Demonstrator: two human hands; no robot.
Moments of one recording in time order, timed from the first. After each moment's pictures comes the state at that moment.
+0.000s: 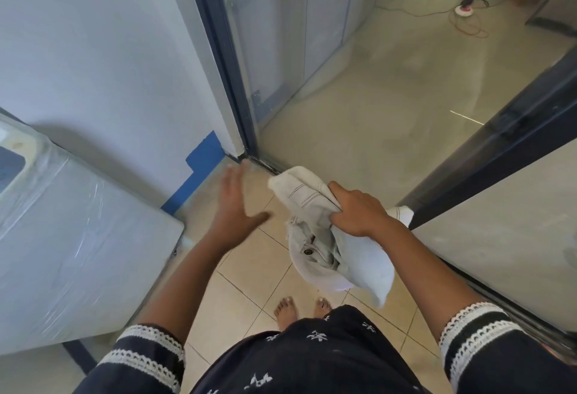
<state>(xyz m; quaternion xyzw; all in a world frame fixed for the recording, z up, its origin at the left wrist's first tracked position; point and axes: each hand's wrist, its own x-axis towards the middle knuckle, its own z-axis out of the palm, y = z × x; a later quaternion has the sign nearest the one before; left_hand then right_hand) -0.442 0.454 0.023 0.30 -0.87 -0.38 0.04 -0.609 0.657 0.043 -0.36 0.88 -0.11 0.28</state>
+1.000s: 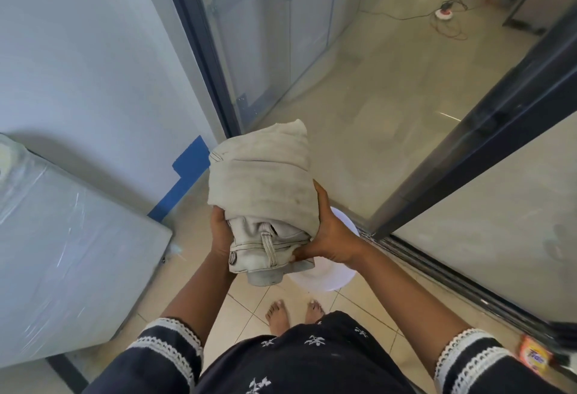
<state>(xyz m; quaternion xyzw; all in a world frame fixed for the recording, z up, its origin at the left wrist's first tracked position) -0.456 0.501 0.017 0.40 -0.32 -0.83 0.19 -0.565 0.682 0.038 -0.29 0.69 -0.52 0.42</state>
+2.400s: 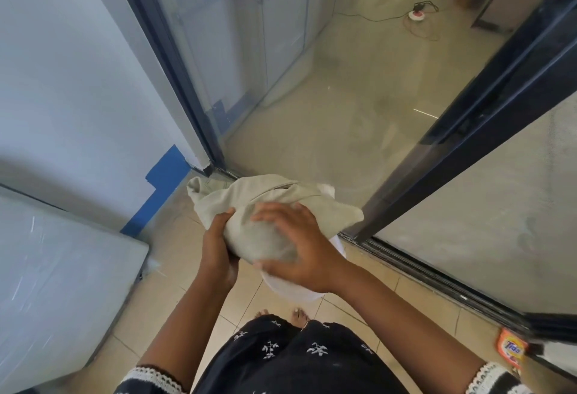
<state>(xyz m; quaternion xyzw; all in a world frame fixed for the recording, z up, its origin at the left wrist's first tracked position) -0.494 0.541 0.049 0.47 -0.36 -0.79 0.15 -0.578 0.687 0.068 -0.49 0.76 -0.40 0.18</state>
